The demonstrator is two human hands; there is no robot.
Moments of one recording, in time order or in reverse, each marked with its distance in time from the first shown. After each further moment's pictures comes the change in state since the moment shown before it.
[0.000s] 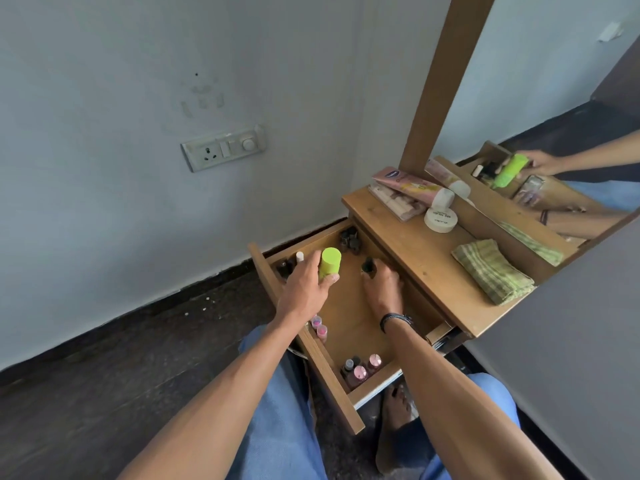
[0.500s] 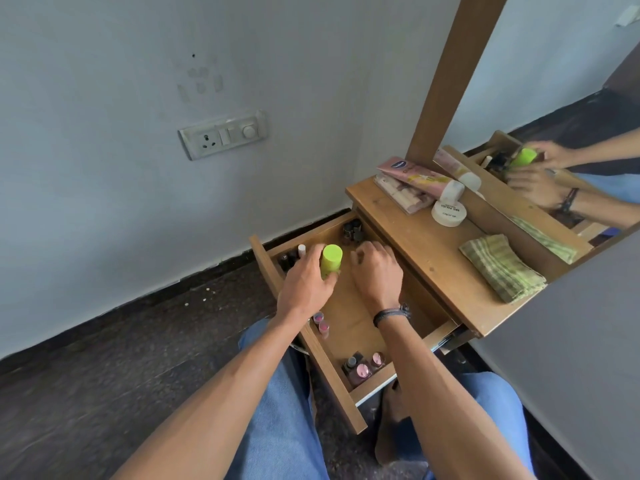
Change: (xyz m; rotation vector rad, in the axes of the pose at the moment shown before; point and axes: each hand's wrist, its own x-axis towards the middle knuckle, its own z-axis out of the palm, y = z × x) left_hand 0.000 -0.001 0.003 0.050 0.058 0.021; right_hand -0.008 -0.038 0.002 -0.272 0.235 -0.301
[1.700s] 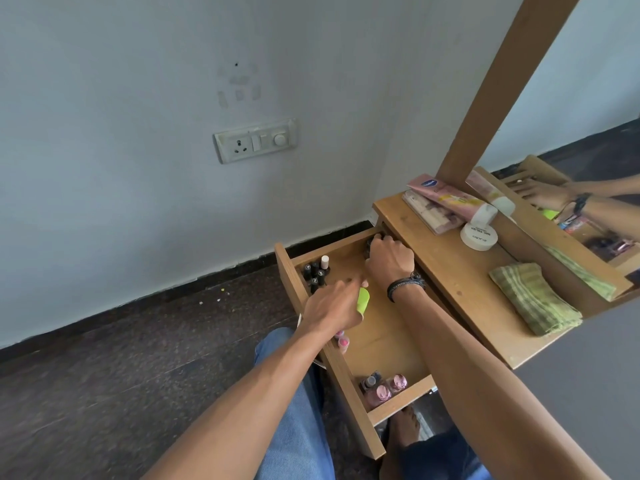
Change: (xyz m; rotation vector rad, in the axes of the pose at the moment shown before) left_hand 0.003 0.002 0.007 0.317 -0.293 0.084; right_hand 0.068 -0.029 0.005 -0.455 -0.415 -0.108
